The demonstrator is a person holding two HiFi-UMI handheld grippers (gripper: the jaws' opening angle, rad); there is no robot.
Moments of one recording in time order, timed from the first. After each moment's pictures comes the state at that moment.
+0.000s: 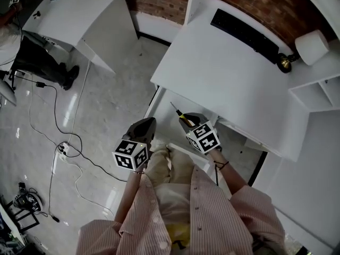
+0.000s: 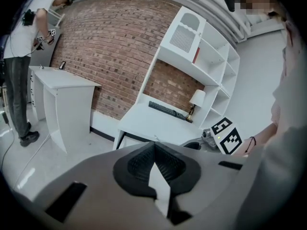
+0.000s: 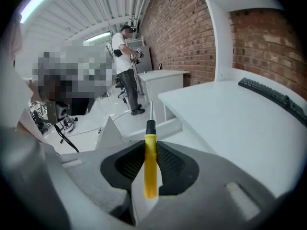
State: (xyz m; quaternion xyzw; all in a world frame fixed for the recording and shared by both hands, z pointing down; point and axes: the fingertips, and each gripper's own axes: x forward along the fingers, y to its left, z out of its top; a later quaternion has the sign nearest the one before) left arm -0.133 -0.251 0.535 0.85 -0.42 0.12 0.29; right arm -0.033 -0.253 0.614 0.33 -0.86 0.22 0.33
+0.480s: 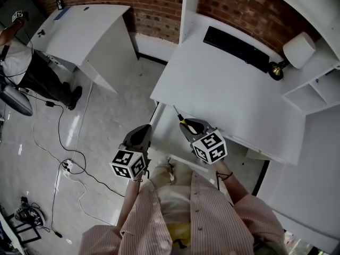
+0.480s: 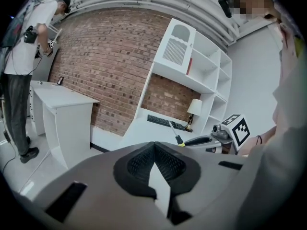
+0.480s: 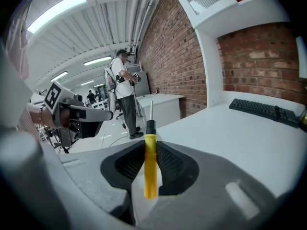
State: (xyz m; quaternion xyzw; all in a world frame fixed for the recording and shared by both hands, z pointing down) left arm -0.142 -0.265 0.481 0.87 -0.44 0.08 0.23; right arm -0.028 -0.270 0.518 0.37 -0.89 0.19 0.20
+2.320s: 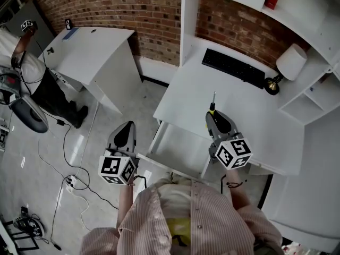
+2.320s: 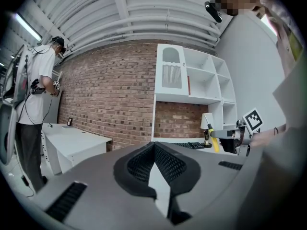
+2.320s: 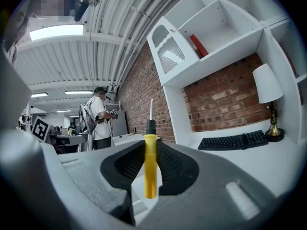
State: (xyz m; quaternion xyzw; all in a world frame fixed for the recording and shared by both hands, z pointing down) left arm -0.192 -0.303 0.359 0.85 -0.53 0.02 0.06; right arm 0.071 -0.314 0.371 0.52 -0.84 0.12 -0.03
